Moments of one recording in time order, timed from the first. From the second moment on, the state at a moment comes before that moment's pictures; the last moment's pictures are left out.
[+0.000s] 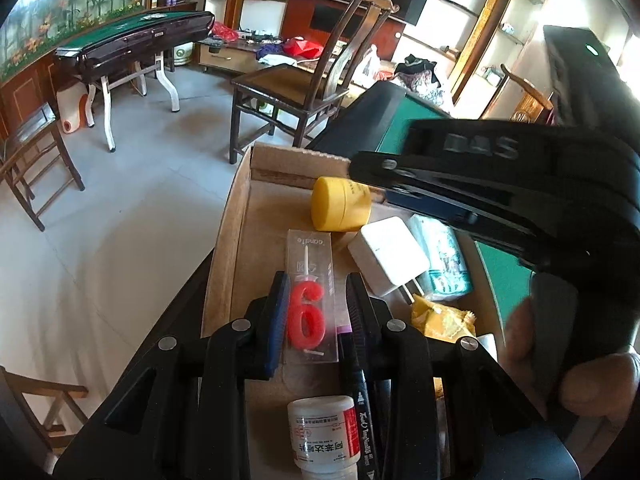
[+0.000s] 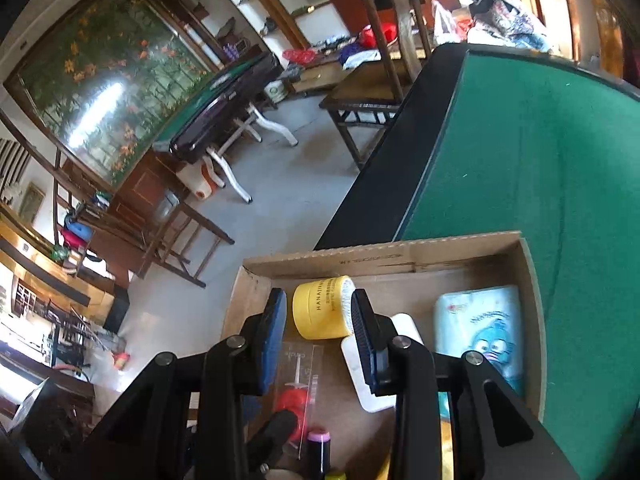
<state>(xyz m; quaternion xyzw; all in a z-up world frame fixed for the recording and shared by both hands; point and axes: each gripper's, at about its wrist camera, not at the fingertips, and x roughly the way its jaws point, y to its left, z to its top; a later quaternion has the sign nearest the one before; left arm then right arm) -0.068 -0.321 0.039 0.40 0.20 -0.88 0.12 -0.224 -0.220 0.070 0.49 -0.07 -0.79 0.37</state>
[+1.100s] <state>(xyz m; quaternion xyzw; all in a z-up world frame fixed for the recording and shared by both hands) -0.071 -0.119 0.090 0.39 0.08 -0.91 -0.14 -0.105 0.201 0.077 0.36 -0.24 -0.88 0.20</state>
